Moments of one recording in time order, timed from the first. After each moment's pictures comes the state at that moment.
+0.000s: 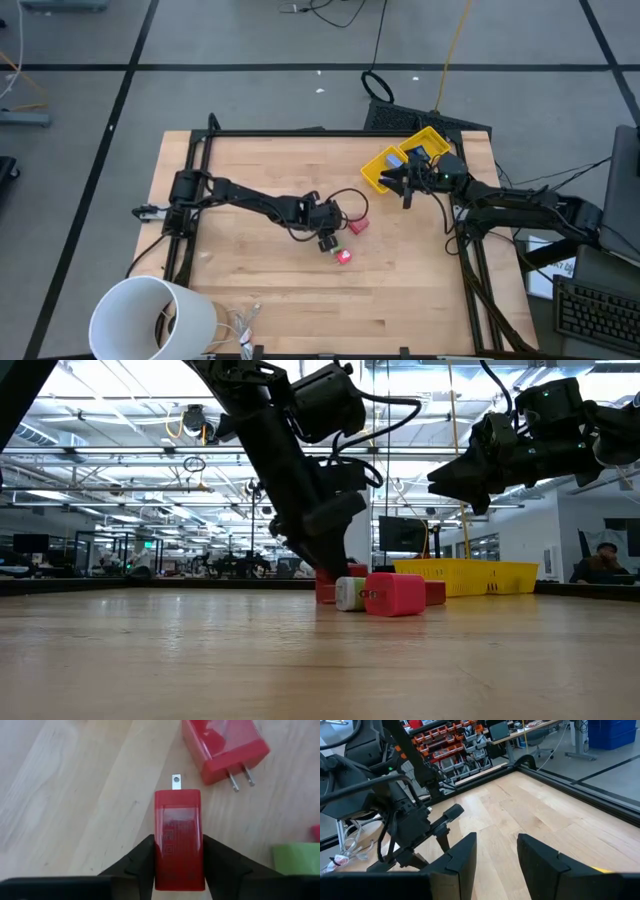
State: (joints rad) left arm -0.04 2.02 1.32 -0.33 -0.26 -0.29; right arm -0.57 0.93 0.20 0.62 -0.39 0.27
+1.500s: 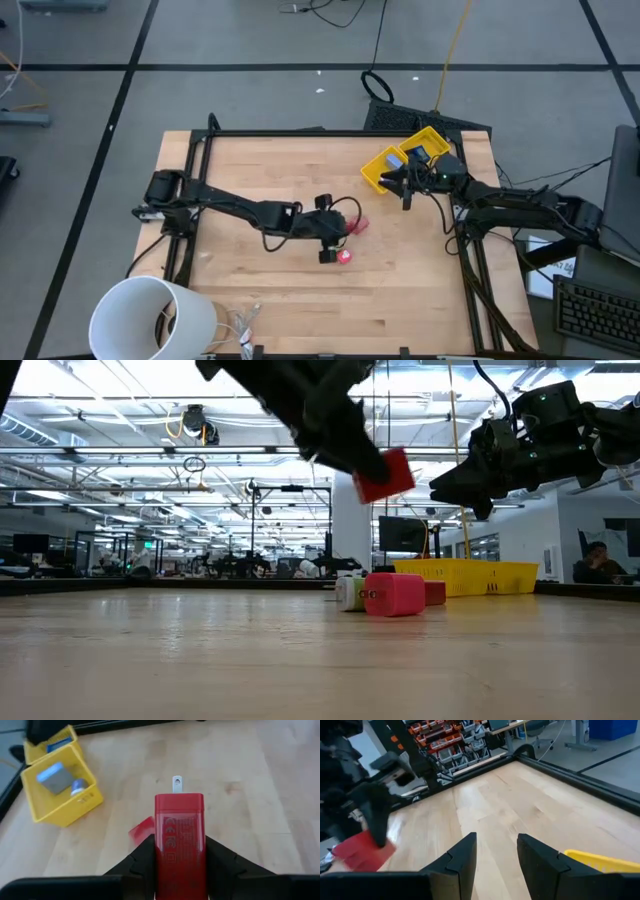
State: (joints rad) left arm -0.14 1.84 1.29 -0.11 -0.27 0.01; right arm -0.57 0.93 0.20 0.57 -0.39 0.25
